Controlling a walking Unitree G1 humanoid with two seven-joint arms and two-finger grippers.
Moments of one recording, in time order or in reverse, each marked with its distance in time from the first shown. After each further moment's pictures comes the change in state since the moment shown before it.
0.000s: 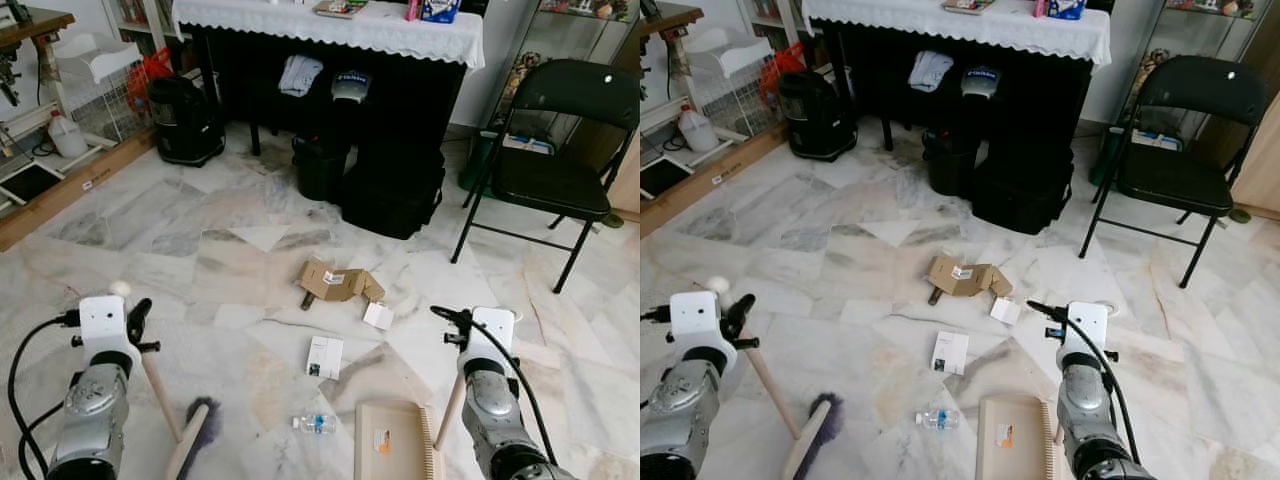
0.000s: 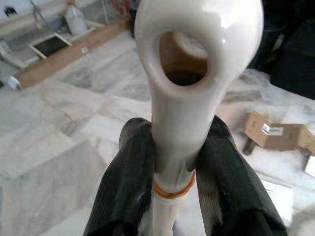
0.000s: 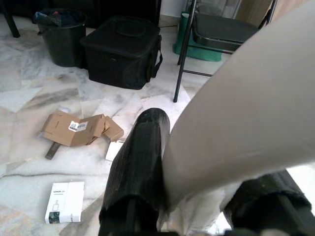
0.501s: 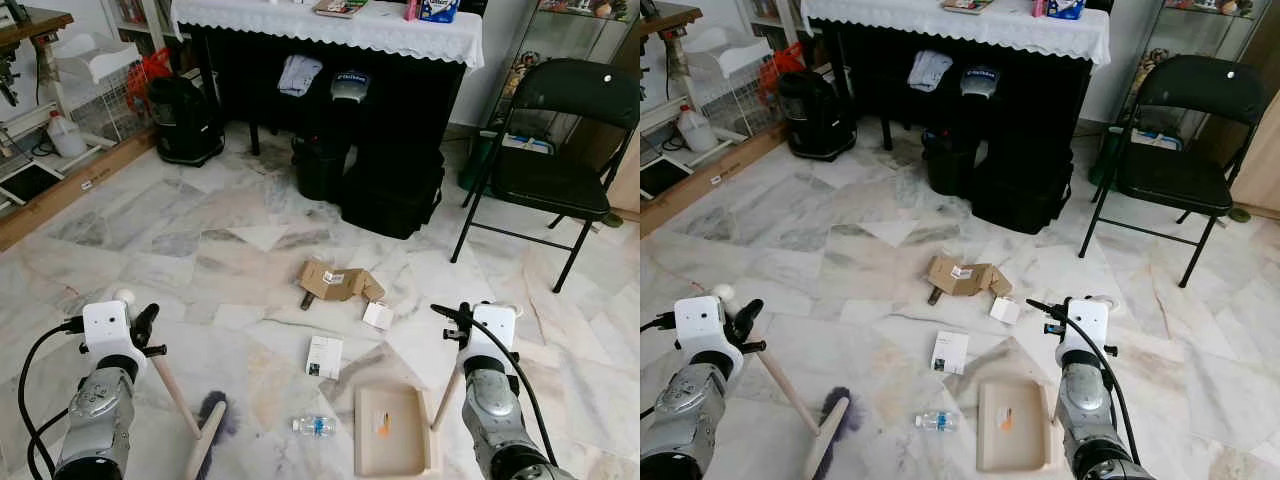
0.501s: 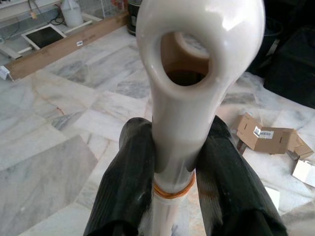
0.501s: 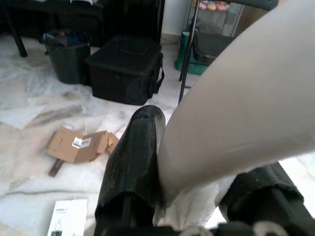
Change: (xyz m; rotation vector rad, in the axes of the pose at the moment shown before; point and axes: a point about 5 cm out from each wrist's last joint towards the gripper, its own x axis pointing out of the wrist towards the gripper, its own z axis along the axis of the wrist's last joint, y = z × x) left arm 0.002 0.000 -0.001 -0.053 0.005 -0.006; right arm 0.000 0.001 0.010 0.021 -0.093 0.021
